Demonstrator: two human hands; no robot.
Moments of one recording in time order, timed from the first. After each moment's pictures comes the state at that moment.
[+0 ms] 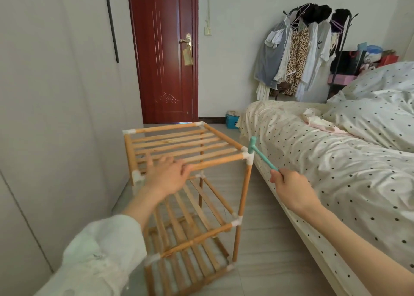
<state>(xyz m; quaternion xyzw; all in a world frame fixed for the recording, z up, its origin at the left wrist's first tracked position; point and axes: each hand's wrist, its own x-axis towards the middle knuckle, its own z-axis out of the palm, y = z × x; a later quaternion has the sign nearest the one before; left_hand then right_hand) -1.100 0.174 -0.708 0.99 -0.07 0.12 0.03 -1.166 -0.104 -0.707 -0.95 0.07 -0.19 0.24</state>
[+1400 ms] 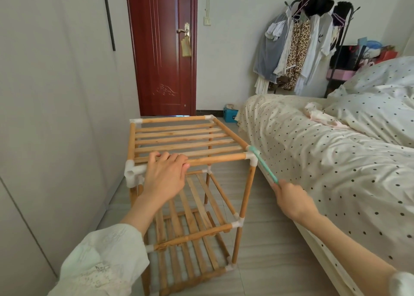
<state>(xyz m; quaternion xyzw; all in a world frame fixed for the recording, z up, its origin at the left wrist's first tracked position) -1.108 0.184 -0.738 0.93 -0.14 0.33 0.01 -1.156 -0.103 -0.744 -0.97 0.15 -0.10 0.19</state>
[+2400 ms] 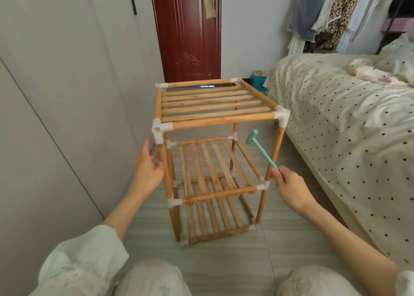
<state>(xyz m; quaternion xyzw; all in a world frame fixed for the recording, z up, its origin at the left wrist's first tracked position) -1.160 0.257 -0.798 0.84 0.06 0.17 0.52 -1.176 -0.056 -0.813 -0.92 0.00 -0.08 0.39</state>
